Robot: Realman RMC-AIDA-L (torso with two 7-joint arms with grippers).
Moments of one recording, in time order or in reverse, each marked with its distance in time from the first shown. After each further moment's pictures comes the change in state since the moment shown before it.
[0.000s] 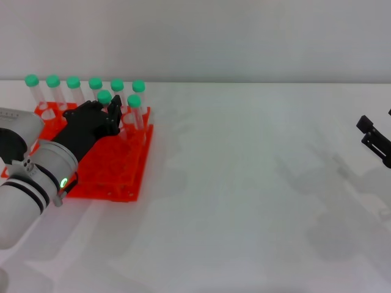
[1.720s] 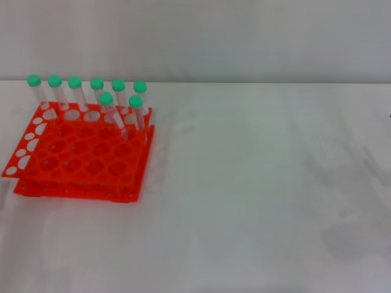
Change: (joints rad) left arm 0.388 -0.013 -0.024 -0.004 -0.418 -0.438 0.060; right arm 0.005 0.000 0.129 0.054 0.035 -0.001 -0.101
